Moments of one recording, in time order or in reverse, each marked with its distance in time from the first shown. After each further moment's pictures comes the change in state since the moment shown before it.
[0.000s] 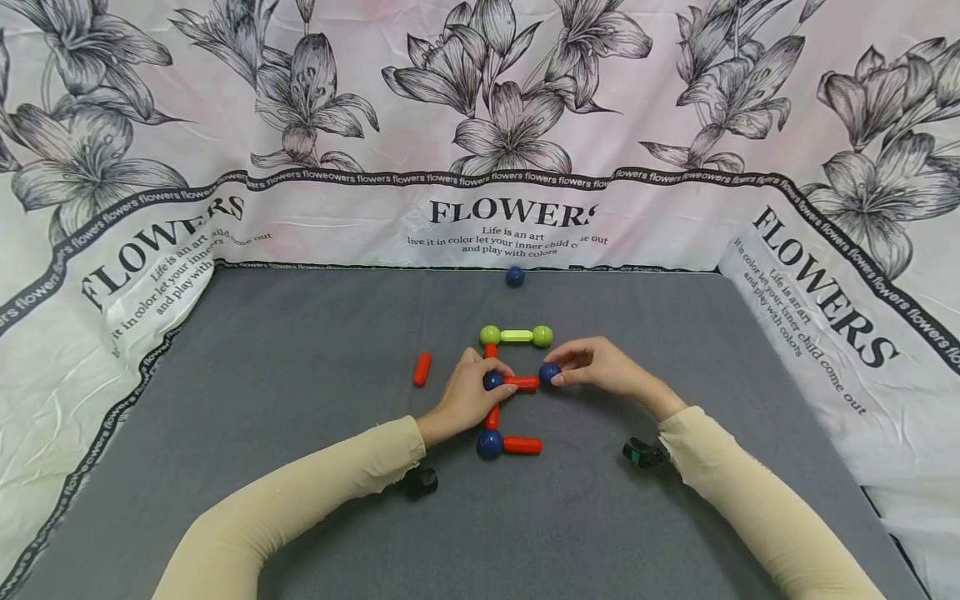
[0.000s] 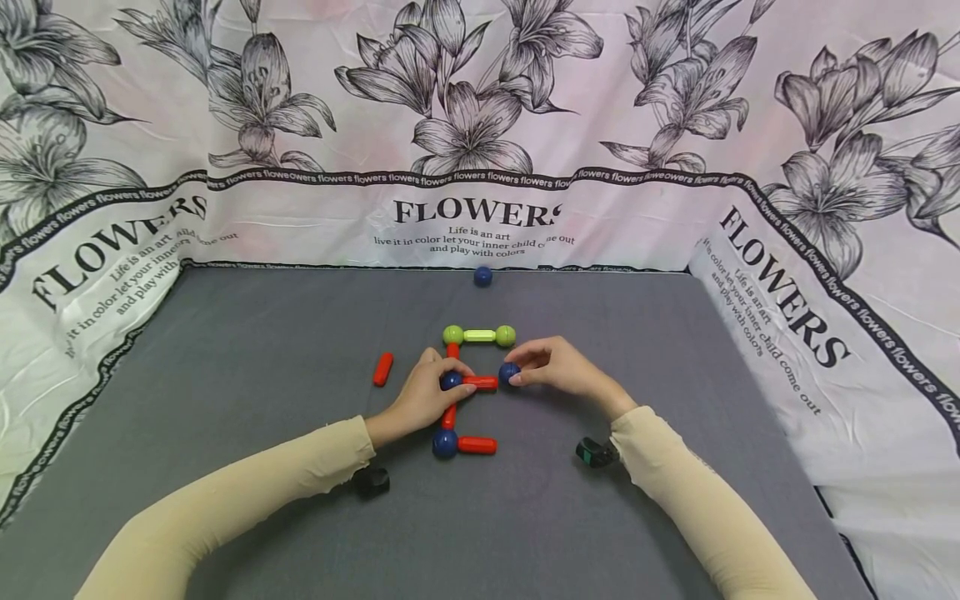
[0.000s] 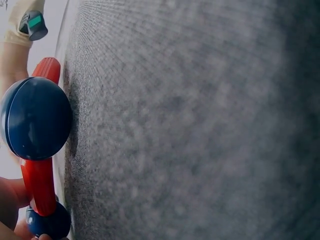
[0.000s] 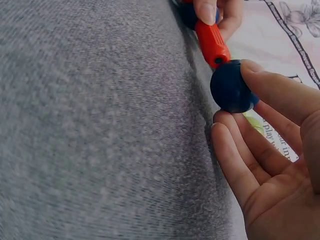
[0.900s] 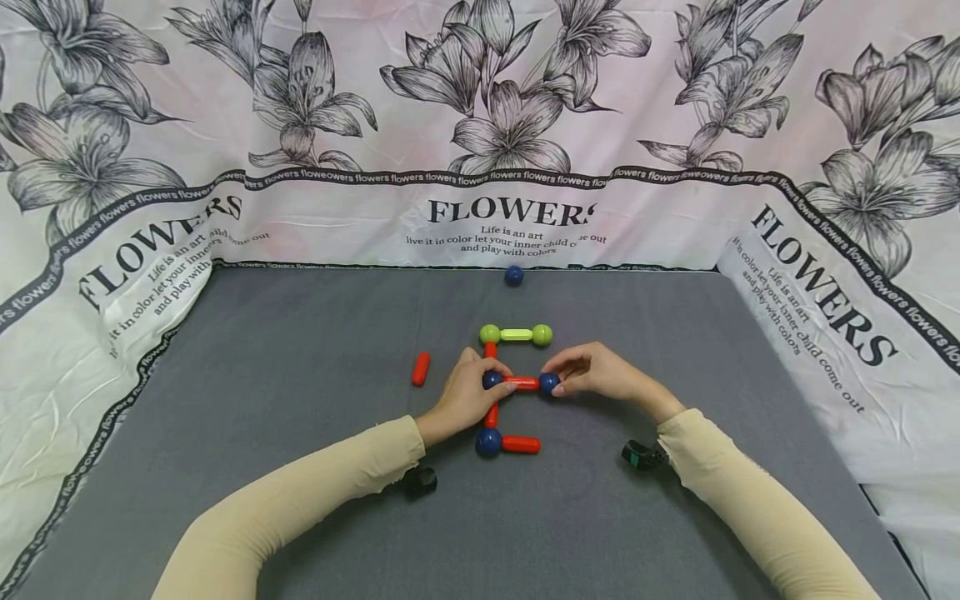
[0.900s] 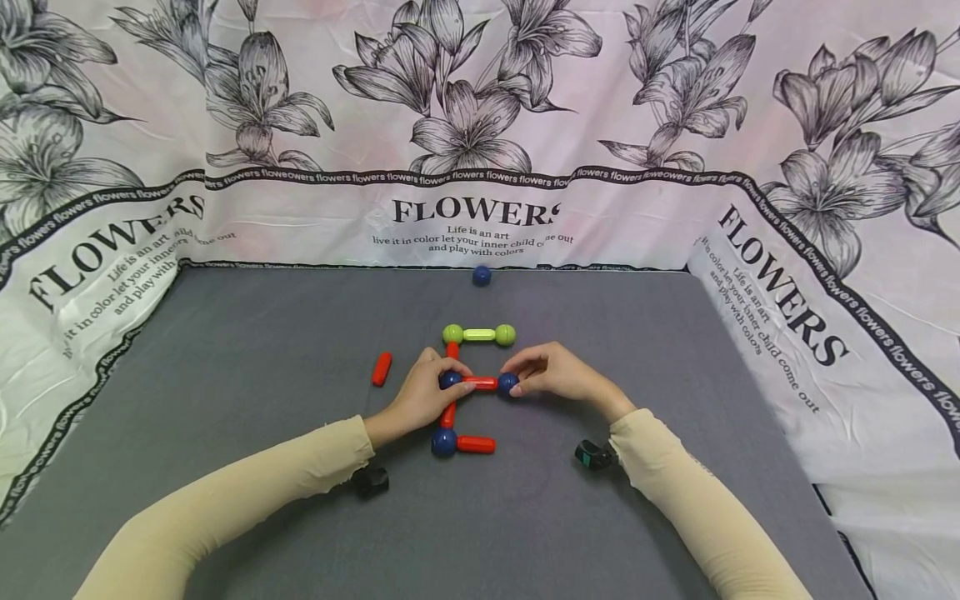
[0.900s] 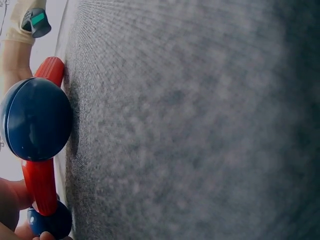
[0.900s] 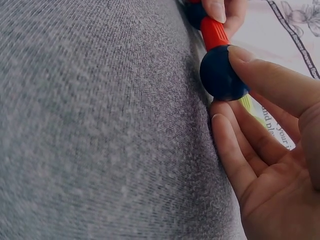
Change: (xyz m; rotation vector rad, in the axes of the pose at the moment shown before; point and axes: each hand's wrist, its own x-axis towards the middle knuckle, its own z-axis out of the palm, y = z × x) left_hand 0.001 0.000 0.000 -0.007 0.003 -0.012; right_hand -0.001 0.010 0.003 0.045 -0.077 -0.011
